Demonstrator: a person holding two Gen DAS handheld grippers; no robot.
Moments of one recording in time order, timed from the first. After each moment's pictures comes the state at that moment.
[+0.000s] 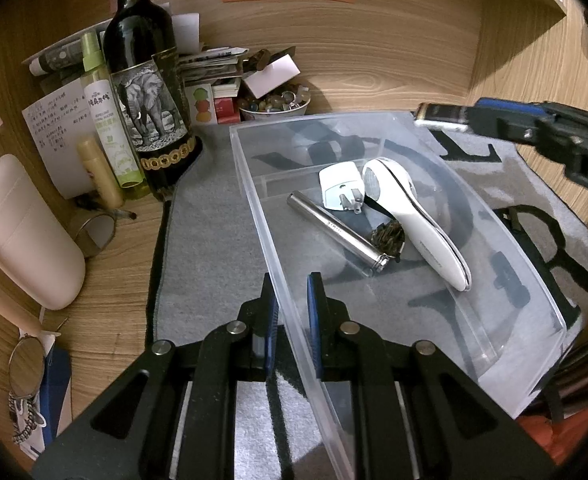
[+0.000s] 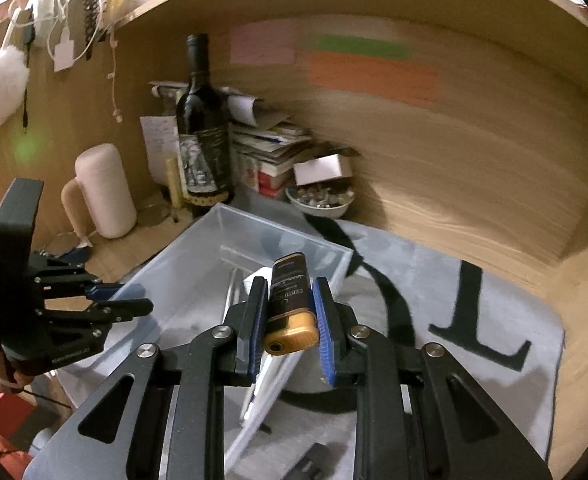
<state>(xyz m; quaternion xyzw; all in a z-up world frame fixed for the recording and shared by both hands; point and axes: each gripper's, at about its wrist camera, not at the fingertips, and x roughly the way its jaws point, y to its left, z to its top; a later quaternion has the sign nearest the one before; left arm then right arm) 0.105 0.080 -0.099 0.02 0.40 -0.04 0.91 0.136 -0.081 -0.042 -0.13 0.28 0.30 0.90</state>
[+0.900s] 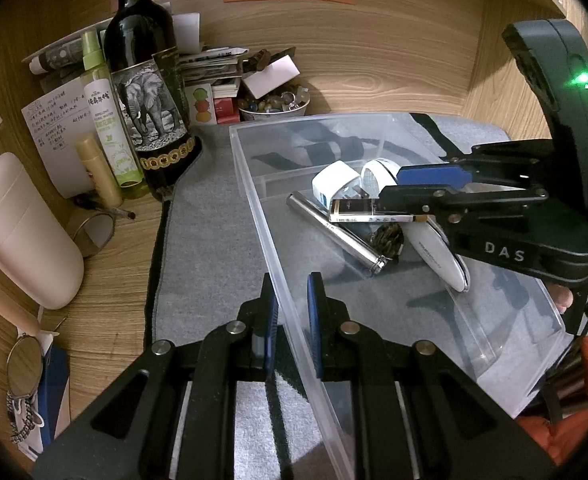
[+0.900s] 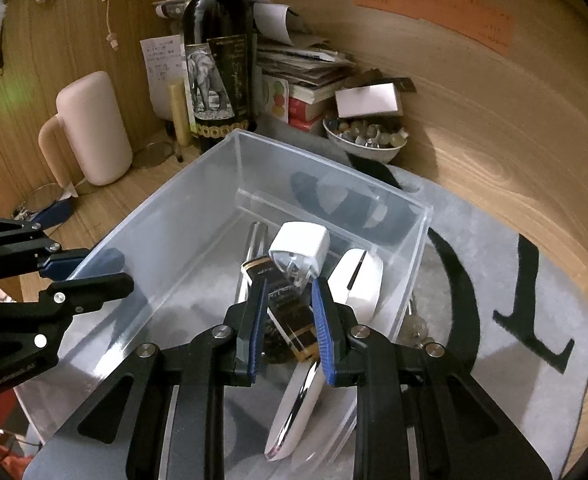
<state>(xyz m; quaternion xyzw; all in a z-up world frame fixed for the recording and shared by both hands) 0.105 0.079 -0.099 0.02 0.40 -0.04 0.91 0.166 -0.032 -0.095 -0.17 0.37 0.31 0.86</state>
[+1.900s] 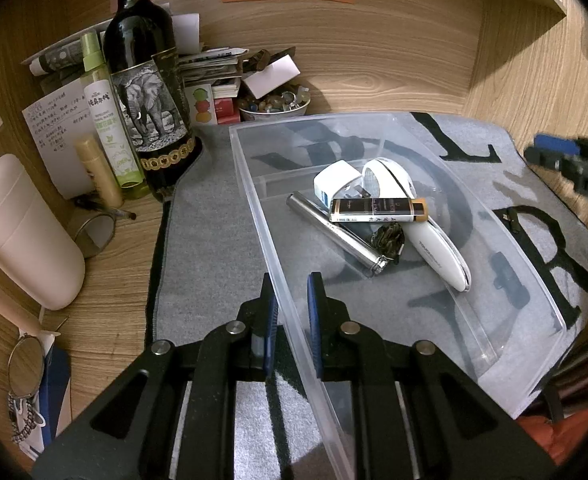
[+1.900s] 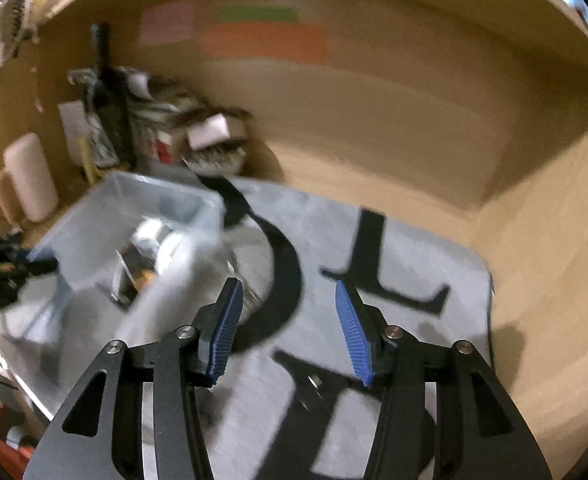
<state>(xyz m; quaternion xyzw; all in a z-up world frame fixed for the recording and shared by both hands) 0.105 0.079 -0.099 0.02 0.40 -0.04 0.91 0.149 -0.166 -0.051 -0.13 0.33 0.17 0.92</state>
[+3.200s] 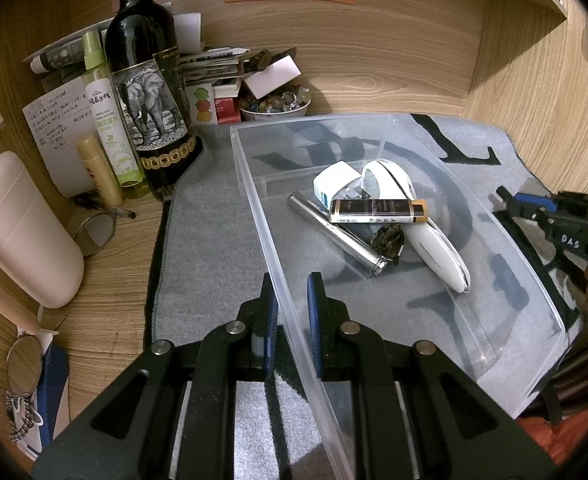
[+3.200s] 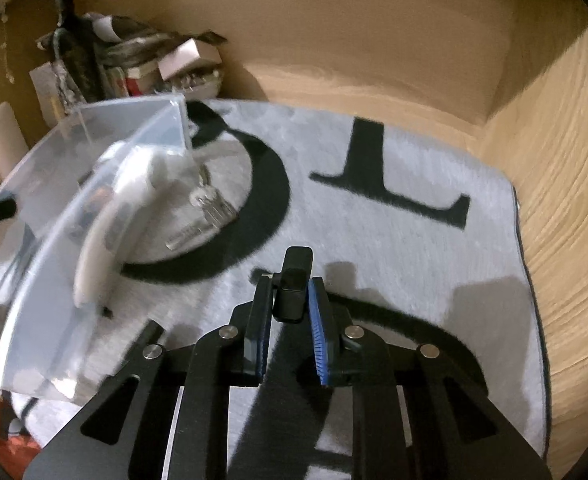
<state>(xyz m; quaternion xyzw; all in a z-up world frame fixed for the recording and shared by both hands) 0.104 0.080 -0.099 0.01 0.40 -0.04 0.91 0.154 -0.183 -0.113 -0.11 0.39 0.15 0.90</state>
